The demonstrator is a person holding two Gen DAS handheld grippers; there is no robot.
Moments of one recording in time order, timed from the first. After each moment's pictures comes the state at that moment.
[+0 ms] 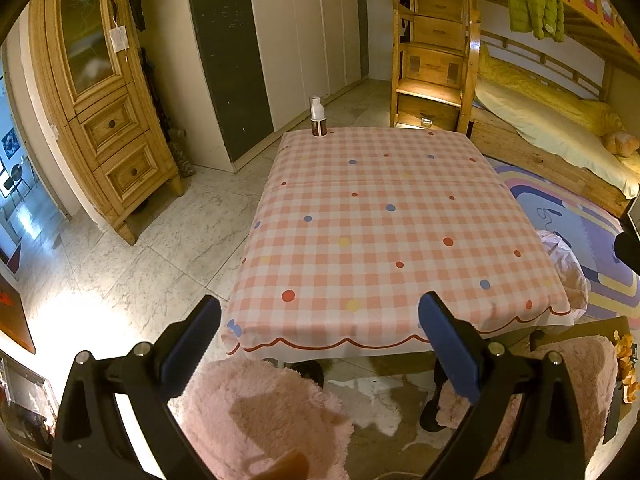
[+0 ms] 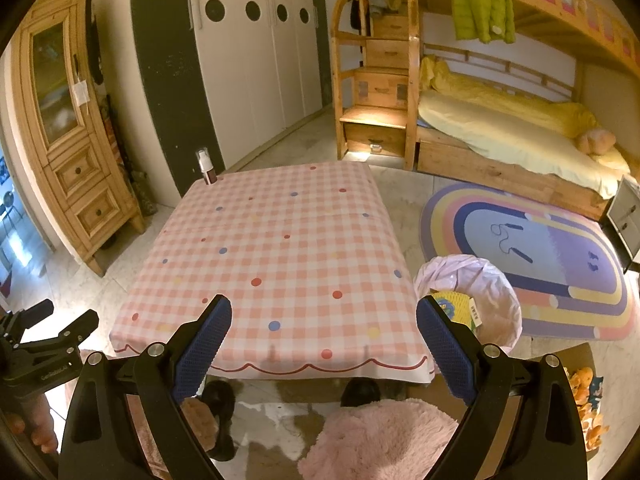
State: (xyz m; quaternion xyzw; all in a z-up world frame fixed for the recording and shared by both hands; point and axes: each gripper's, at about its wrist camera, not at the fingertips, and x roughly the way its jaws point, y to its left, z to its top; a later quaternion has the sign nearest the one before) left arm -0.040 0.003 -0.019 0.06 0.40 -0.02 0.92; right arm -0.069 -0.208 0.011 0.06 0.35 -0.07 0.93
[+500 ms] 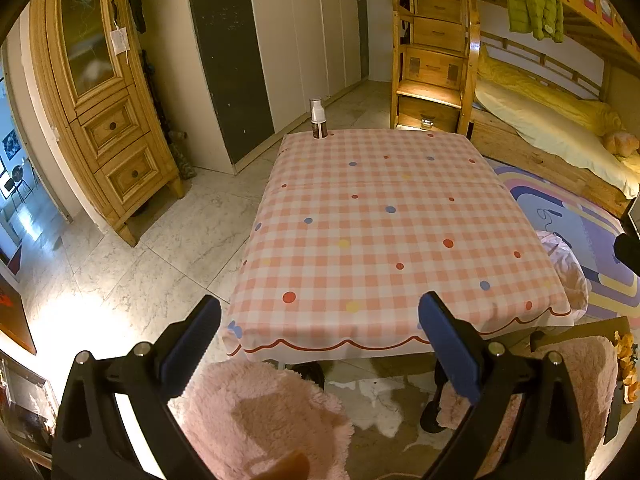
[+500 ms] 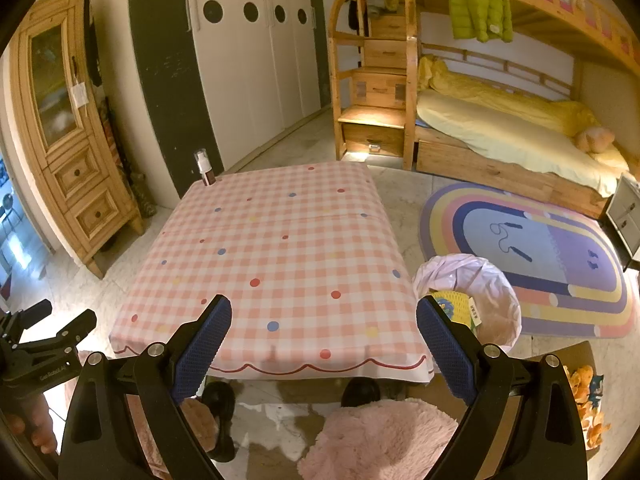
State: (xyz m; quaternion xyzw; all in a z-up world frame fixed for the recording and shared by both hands) left arm -0.038 0.003 -0.022 0.06 0.39 -0.02 0.92; right arm -0.069 -0.208 0.011 0.06 0.35 -0.07 0.93
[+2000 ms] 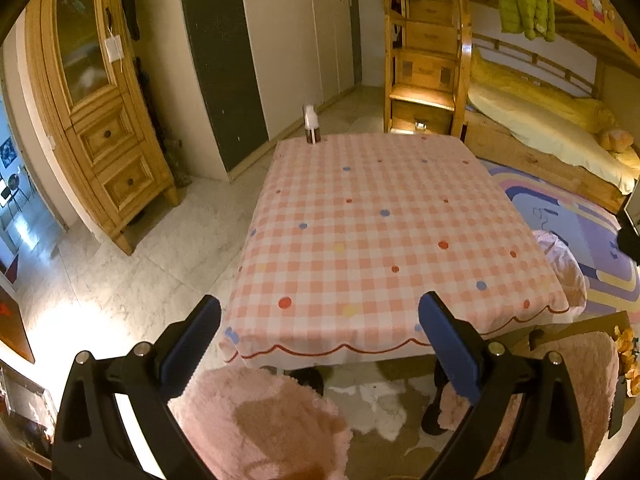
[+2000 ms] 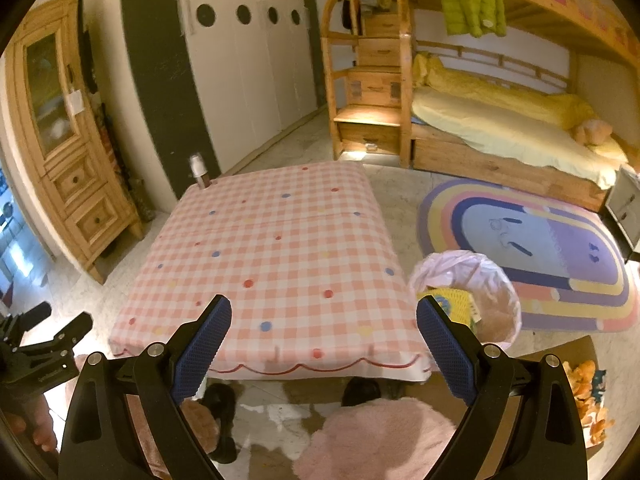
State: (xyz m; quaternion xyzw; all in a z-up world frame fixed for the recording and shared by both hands) left arm -0.036 0.004 -0.020 0.06 0.39 -0.04 0.92; right arm -0.074 -0.224 0.007 0.07 0.35 -0.09 0.93
